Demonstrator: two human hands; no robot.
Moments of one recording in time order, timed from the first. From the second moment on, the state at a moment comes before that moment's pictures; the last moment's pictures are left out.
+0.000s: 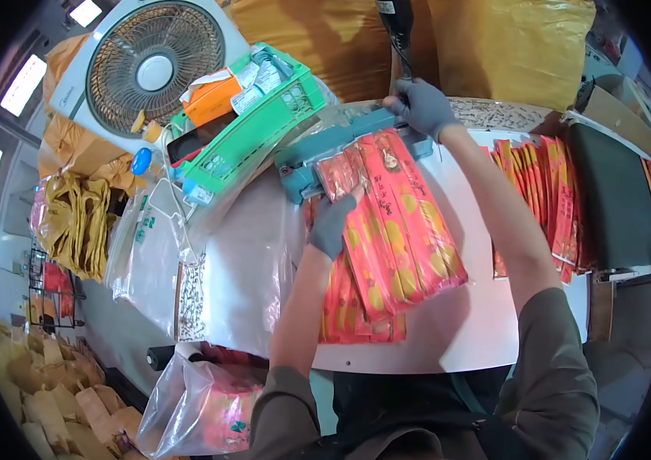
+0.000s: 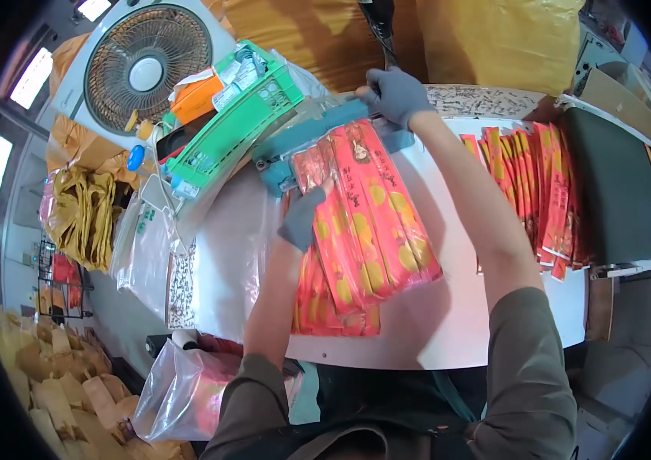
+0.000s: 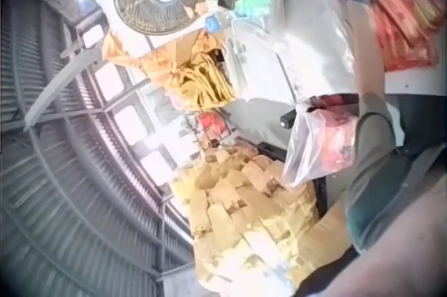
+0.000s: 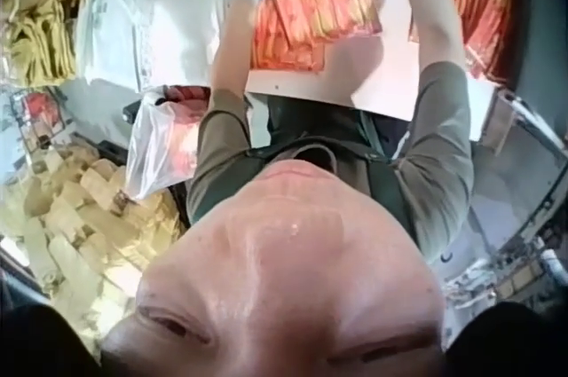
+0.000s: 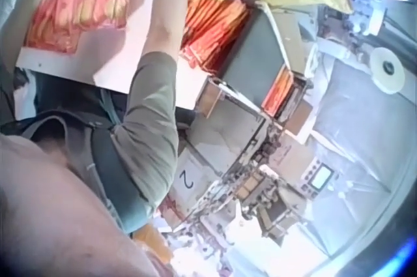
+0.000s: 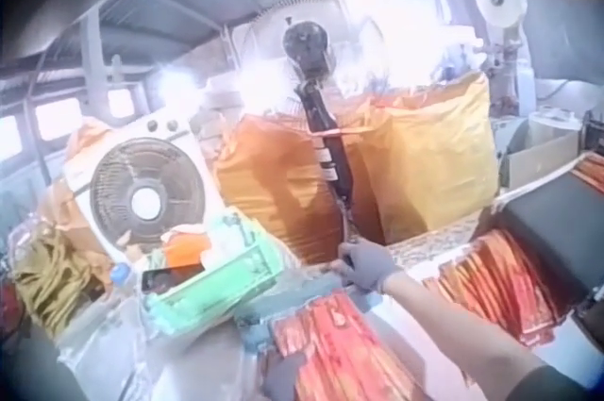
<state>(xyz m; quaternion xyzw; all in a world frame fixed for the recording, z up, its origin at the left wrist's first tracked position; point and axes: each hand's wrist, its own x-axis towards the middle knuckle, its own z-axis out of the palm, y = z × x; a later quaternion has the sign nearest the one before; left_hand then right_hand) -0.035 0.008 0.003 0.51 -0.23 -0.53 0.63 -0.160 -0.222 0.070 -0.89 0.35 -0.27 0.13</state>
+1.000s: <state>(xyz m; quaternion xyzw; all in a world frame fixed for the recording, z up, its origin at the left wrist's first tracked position) -0.190 -0.103 -0.016 0.58 -0.33 -0.59 0.46 -0.522 -0.204 -0.051 -0.68 0.63 -0.37 0.09</state>
